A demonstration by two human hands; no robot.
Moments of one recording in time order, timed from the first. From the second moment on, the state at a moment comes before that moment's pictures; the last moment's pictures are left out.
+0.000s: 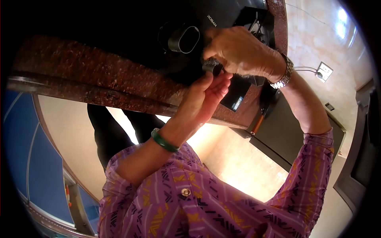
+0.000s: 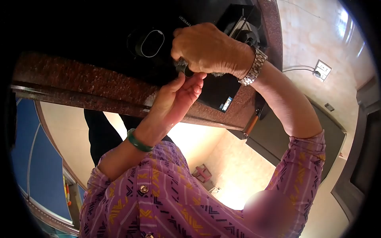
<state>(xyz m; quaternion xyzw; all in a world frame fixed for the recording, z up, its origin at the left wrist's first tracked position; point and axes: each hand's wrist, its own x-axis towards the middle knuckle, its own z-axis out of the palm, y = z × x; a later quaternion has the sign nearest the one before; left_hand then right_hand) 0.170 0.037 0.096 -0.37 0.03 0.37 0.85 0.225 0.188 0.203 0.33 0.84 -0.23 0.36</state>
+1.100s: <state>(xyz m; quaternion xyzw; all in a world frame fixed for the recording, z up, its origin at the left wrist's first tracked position) 0.175 0.035 0.093 -0.38 -0.01 0.40 0.84 0.233 0.175 0.205 0.30 0.87 -0.25 0.31</state>
